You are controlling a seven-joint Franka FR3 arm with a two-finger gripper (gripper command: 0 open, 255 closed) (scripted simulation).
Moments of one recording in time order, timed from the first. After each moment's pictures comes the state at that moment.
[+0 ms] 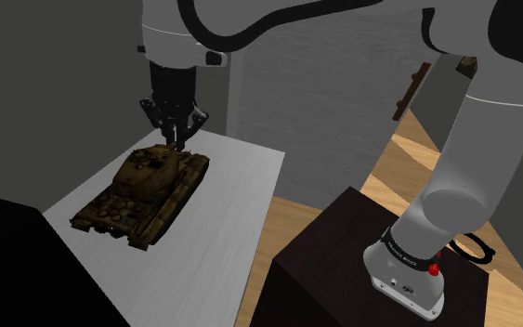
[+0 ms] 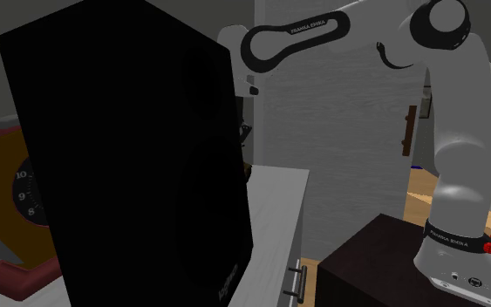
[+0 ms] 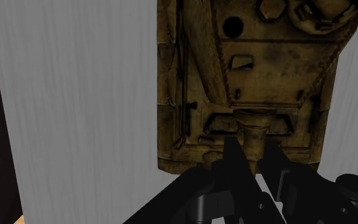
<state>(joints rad) -0.03 0.24 0.78 -1.72 -0.13 1.93 1.81</state>
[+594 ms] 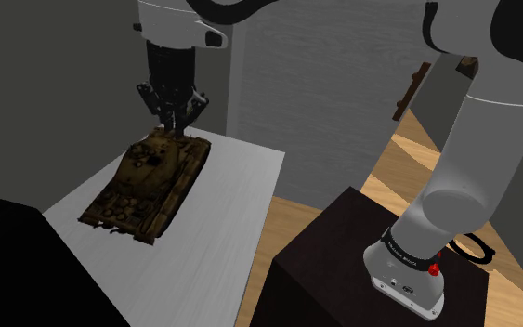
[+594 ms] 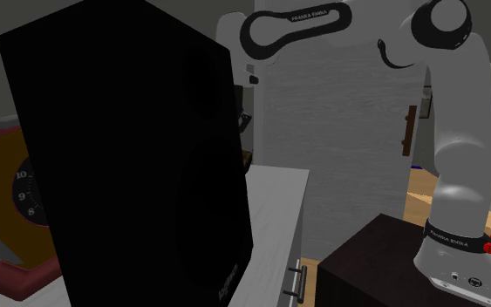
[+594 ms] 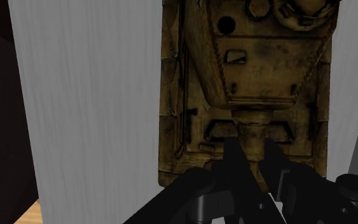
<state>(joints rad) -0.03 0.23 0.78 -1.65 -0.13 1.85 1.80</state>
